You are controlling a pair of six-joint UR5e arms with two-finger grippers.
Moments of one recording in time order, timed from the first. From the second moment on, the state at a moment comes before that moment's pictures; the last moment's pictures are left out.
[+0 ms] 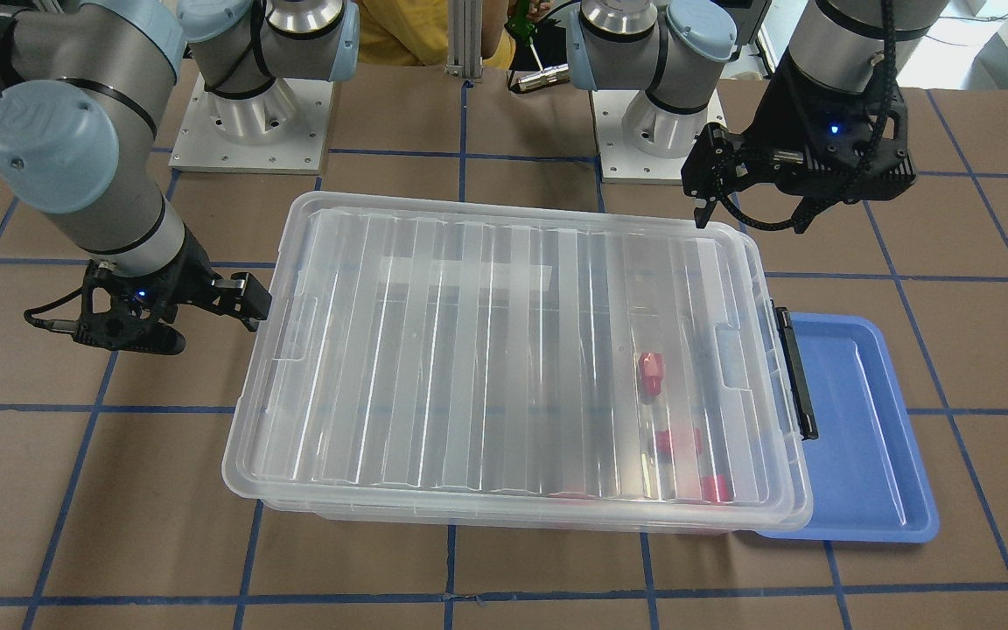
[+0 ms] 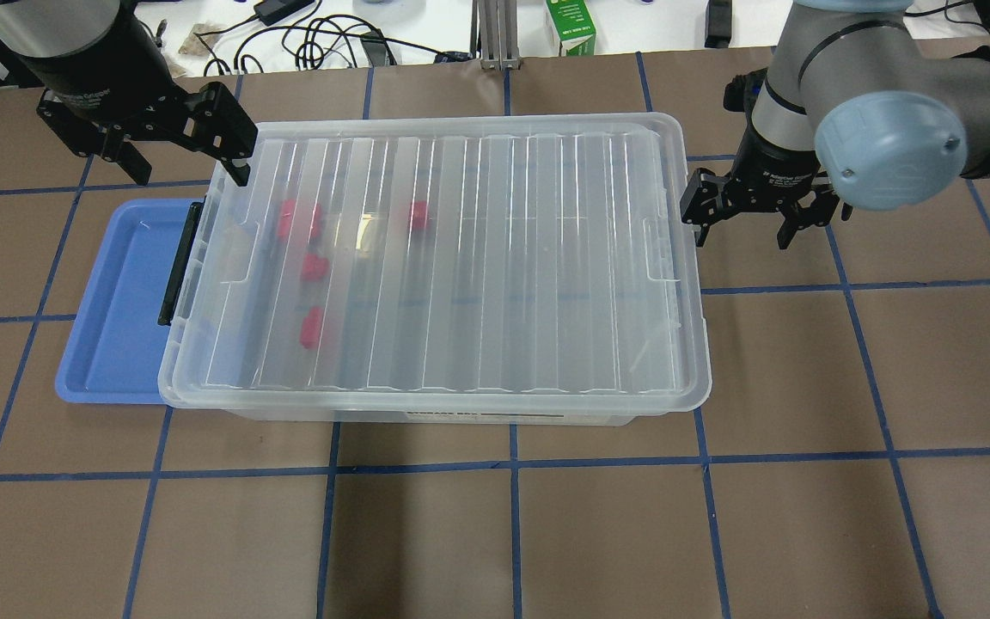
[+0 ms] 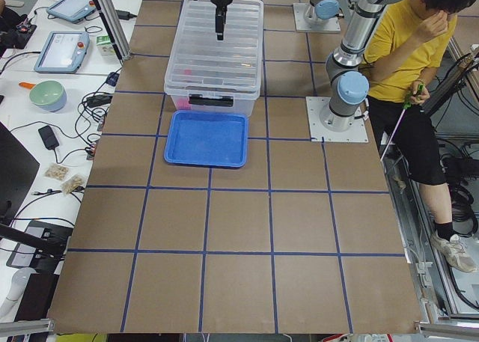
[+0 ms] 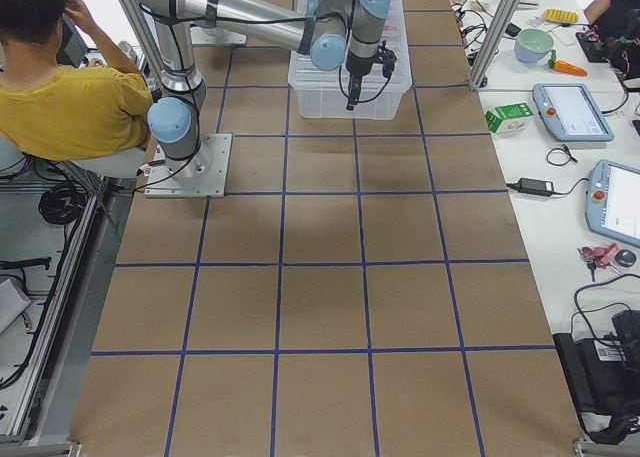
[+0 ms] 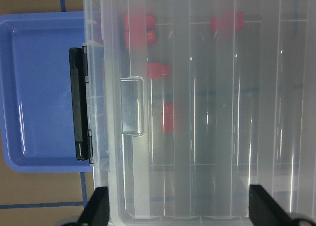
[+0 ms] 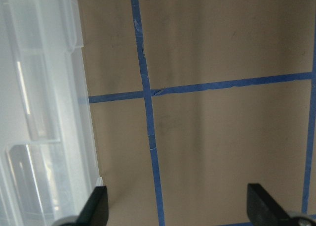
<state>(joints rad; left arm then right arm) -1.52 -1.59 -1.47 -1.63 1.59 0.10 1.52 -1.41 1.69 -1.77 -1.58 0.05</state>
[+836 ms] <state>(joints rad) -1.52 -1.59 -1.46 -1.63 1.59 0.10 1.52 -1.50 1.60 -1.62 -1.55 0.11</state>
